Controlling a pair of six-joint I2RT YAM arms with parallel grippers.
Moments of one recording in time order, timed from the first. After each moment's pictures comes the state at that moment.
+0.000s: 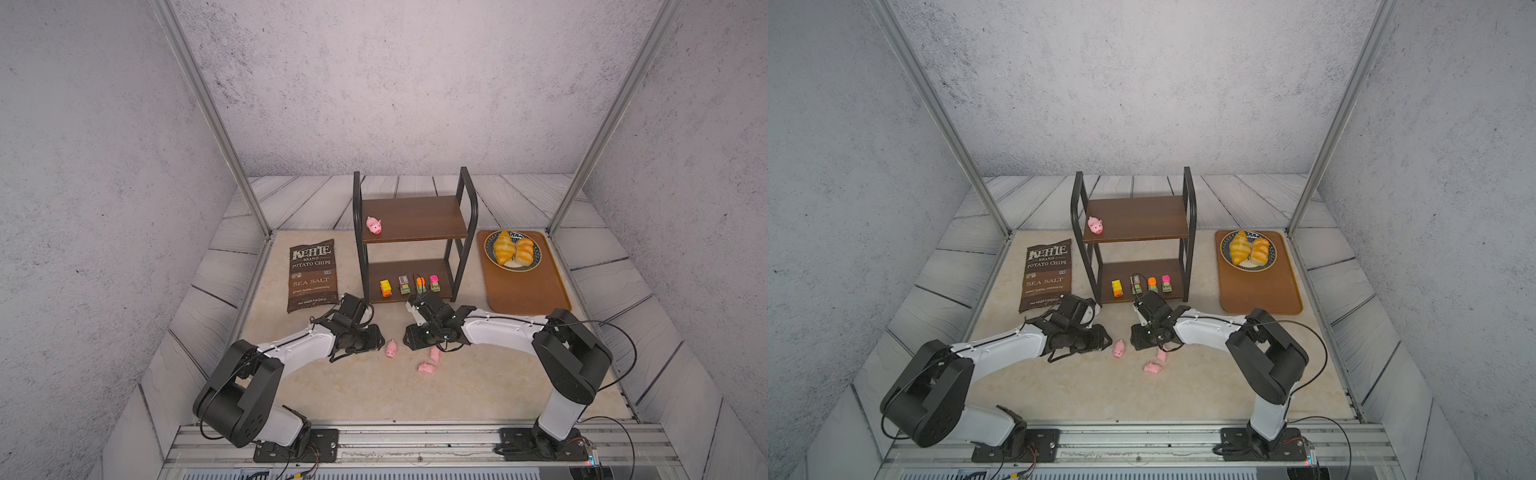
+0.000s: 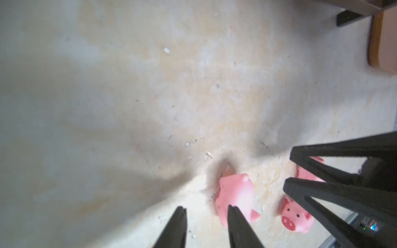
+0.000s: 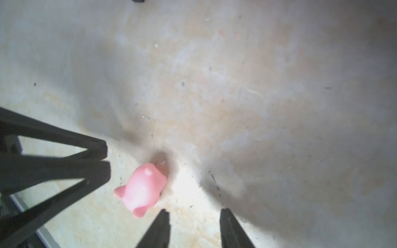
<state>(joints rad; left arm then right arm) -0.53 1.44 0.65 -0.26 0.30 -0.57 0.84 1.75 1.02 -0.29 -0.21 0.51</state>
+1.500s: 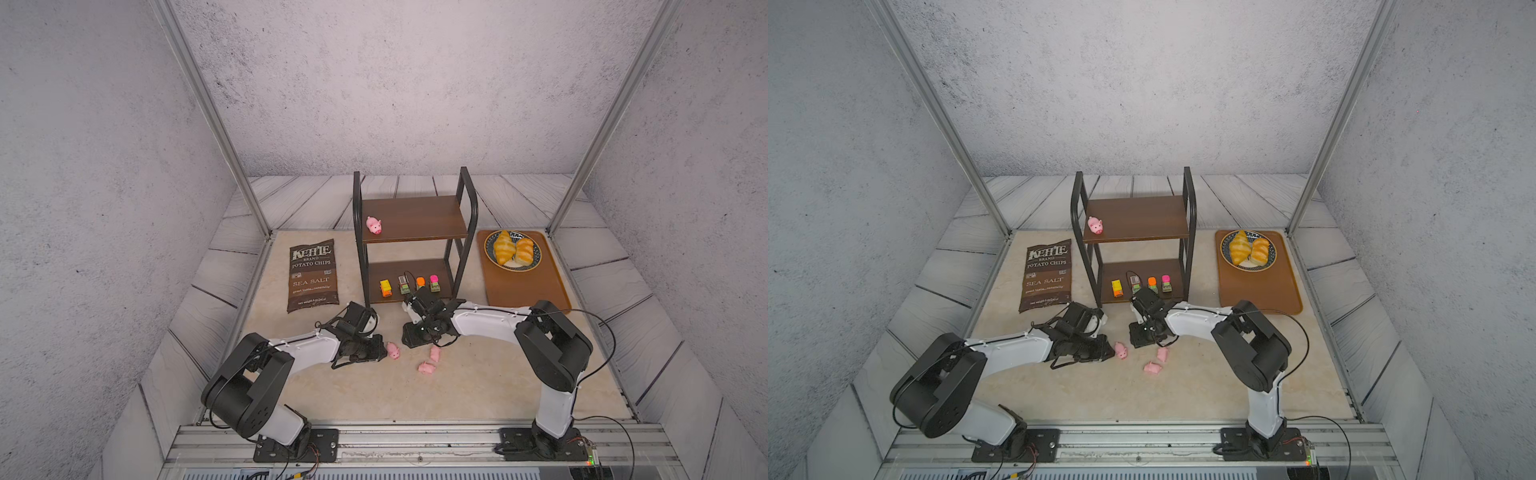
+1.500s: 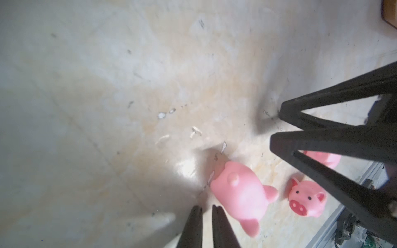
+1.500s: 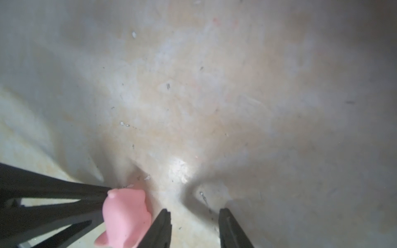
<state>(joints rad) -0.57 1.50 0.60 -0.18 0.39 -0.55 0.82 1.85 1.12 -0.39 -0.21 0.46</state>
